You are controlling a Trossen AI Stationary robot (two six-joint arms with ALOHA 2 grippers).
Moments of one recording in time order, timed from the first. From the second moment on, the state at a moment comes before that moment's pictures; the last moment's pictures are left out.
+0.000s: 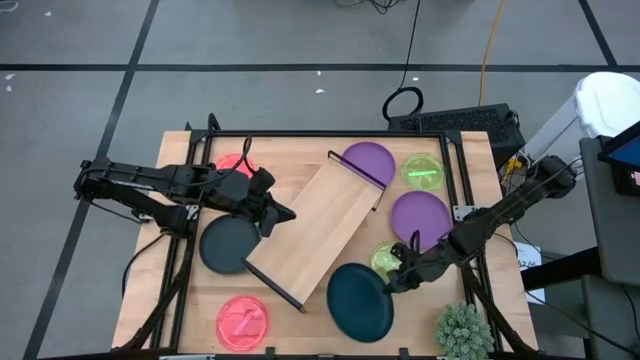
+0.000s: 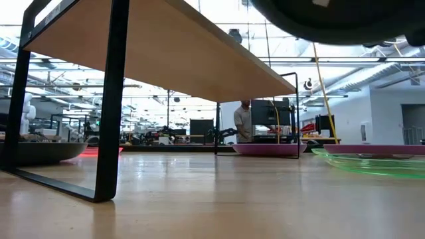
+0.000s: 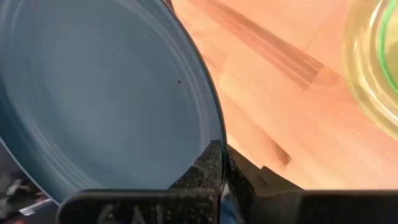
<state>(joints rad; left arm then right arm) -0.15 1.22 1.25 -0.55 -0.06 -0.90 0.60 1.17 0.59 -0.03 0.04 1.73</state>
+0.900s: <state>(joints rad) -0.16 1.28 1.25 -0.42 -0.25 -0.91 0.40 1.05 0.81 -0.51 0.45 1.68</state>
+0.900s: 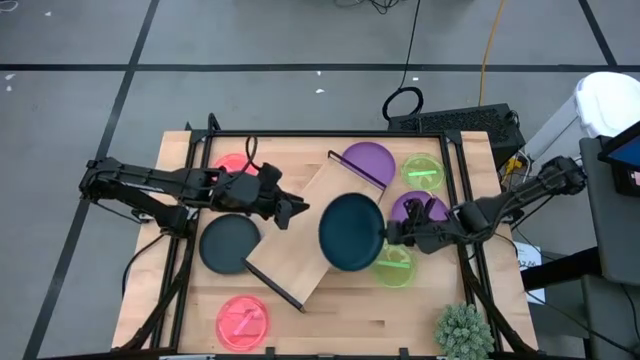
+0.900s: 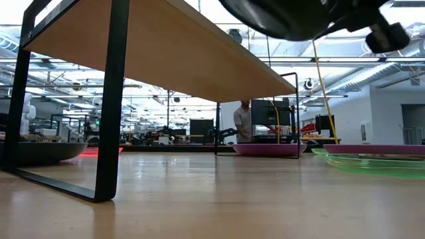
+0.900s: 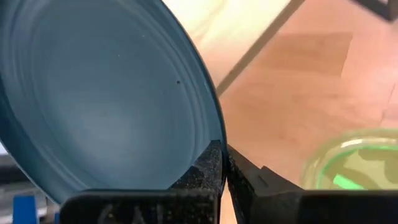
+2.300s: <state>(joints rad) -0.02 1.41 1.25 -0.16 -0.60 -0.33 0.13 1.06 0.89 -0.51 0.84 1.38</state>
